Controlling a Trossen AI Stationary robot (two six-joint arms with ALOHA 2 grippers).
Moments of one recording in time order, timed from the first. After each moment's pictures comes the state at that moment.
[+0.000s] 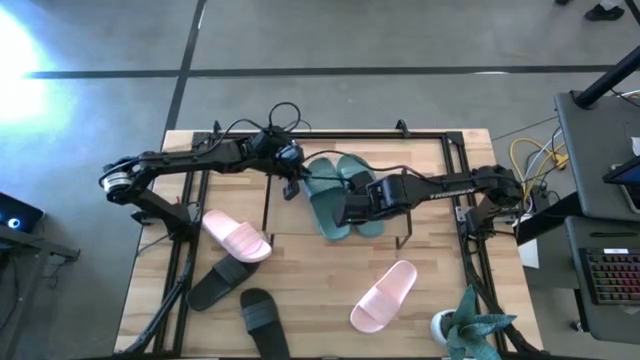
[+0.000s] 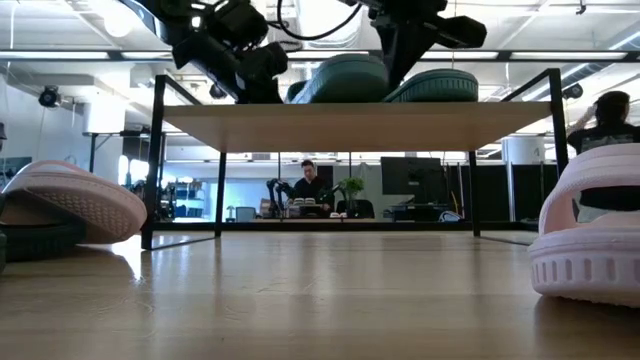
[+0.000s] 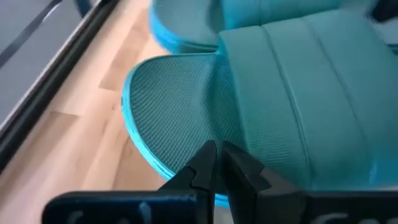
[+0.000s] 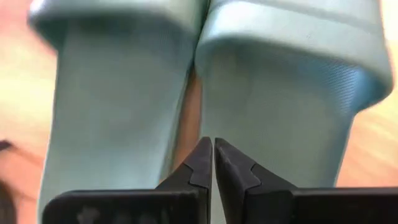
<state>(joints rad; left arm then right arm) 0.41 1.43 1.02 -0.23 0.26 0.08 0.13 1.77 1.72 -1.25 0.40 1.26</state>
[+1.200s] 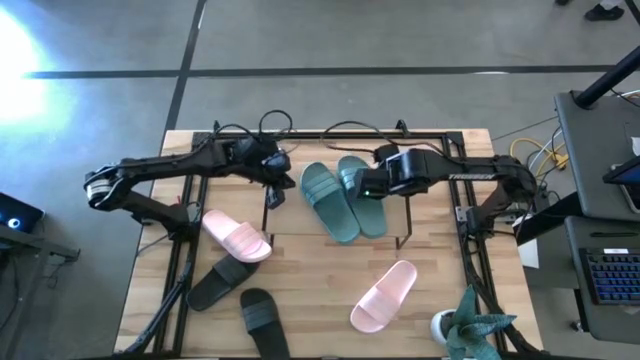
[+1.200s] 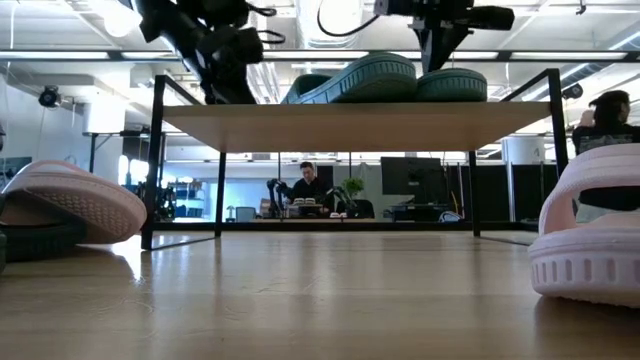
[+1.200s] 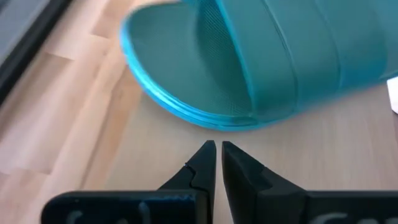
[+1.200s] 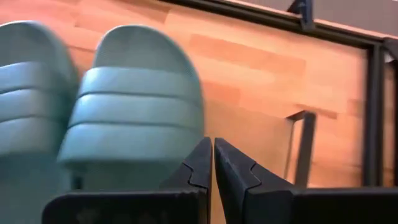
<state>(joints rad) 0.36 1.28 1.01 -0.50 0.20 0.03 0.01 1.66 1.72 -1.49 0.55 1.30</state>
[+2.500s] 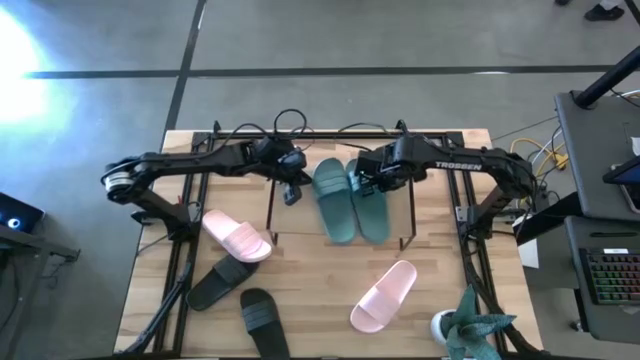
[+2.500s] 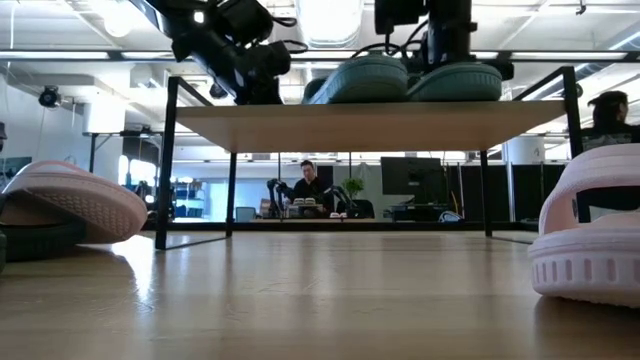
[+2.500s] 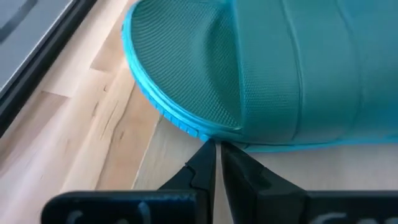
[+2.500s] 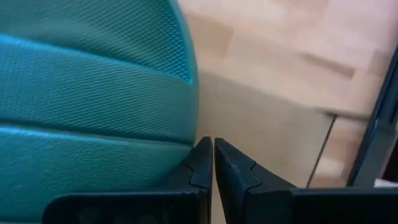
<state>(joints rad) 0.36 1.44 1.05 -0.29 0.20 0.04 -0.18 1.65 1.50 -1.36 0.21 1.08</state>
